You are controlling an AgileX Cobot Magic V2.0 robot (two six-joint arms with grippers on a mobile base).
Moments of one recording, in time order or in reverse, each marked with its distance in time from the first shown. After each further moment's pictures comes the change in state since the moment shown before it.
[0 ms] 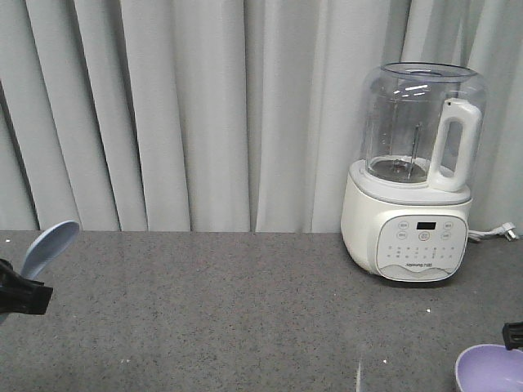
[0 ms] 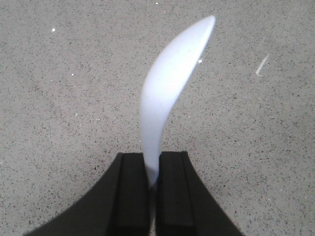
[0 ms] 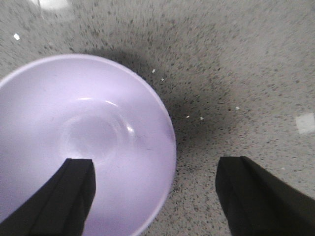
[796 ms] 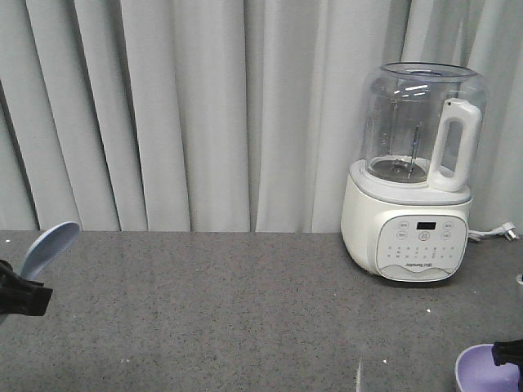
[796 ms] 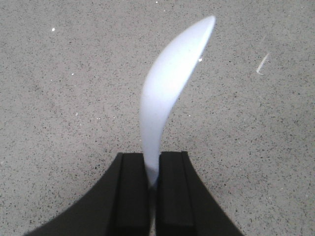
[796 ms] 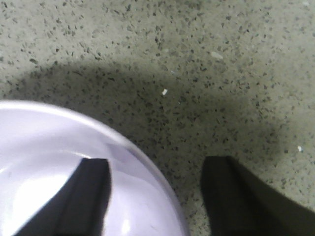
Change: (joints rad) left arm 0.000 0.000 0.000 0.000 0.002 0.004; right arm -0.147 0.218 -0.002 0.178 -0.158 -0.176
